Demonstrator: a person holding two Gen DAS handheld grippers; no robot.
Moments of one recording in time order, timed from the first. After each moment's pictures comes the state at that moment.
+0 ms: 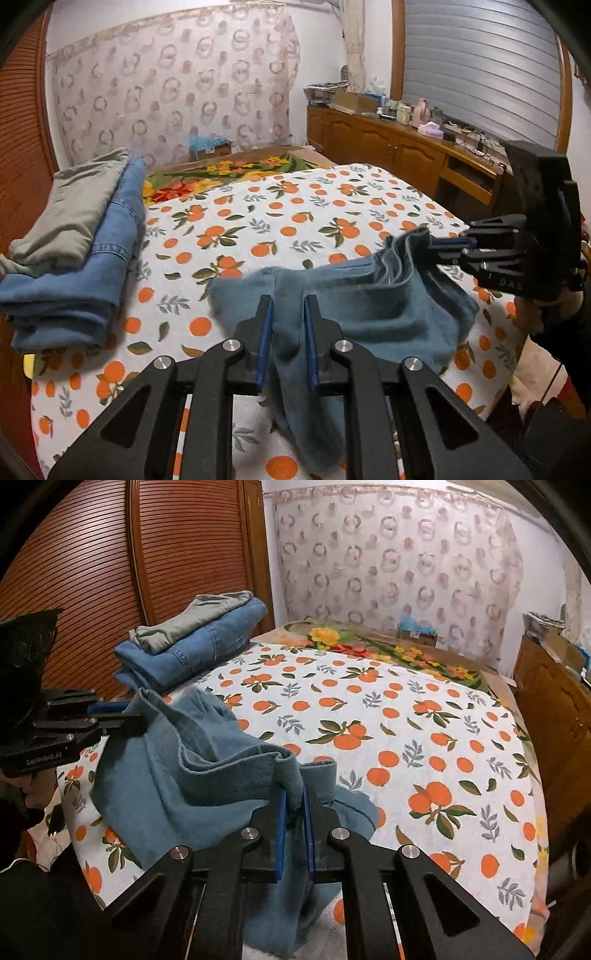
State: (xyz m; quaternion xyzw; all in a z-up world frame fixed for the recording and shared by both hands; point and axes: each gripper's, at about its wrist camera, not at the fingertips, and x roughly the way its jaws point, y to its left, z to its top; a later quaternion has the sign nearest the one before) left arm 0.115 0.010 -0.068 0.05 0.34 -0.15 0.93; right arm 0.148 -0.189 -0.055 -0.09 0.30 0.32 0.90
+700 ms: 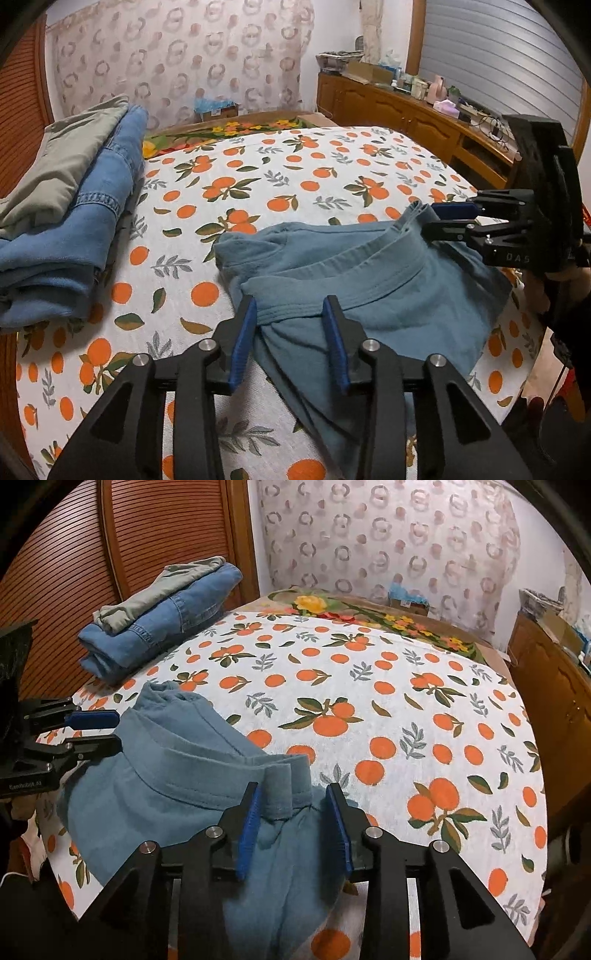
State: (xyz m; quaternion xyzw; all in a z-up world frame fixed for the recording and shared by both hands) left arm 0.138 0.021 -0.105 0.04 0.41 -0.14 0.90; right arm 0.195 -0.168 -0.067 -0.09 0.35 0.29 0.89
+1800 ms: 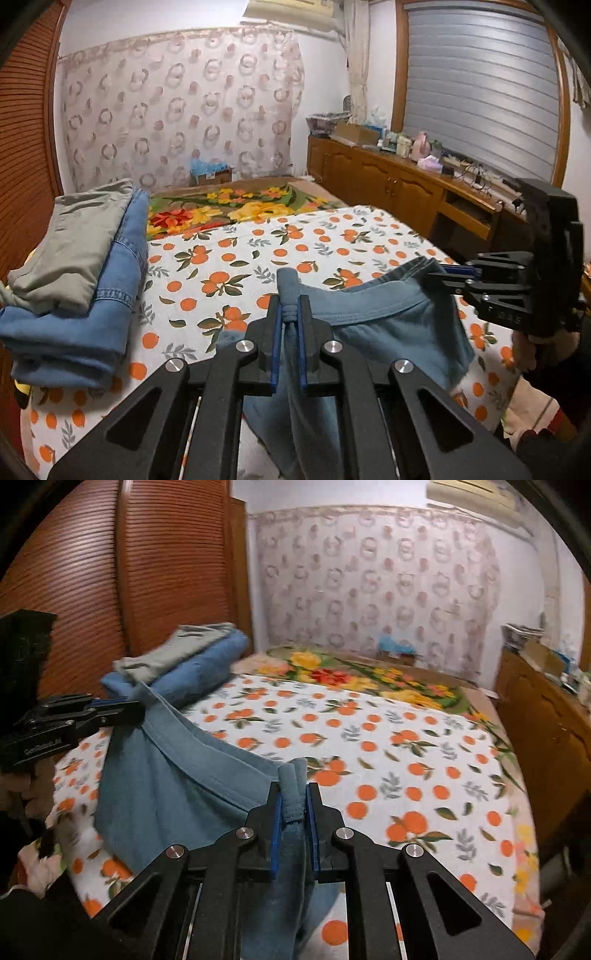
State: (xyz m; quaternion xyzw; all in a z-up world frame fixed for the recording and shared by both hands) left arm 0.142 0.018 -0.048 0.02 0.29 -0.16 0.94; right arm 0.145 -0.191 -0.037 -0.07 0.26 0.26 0.93
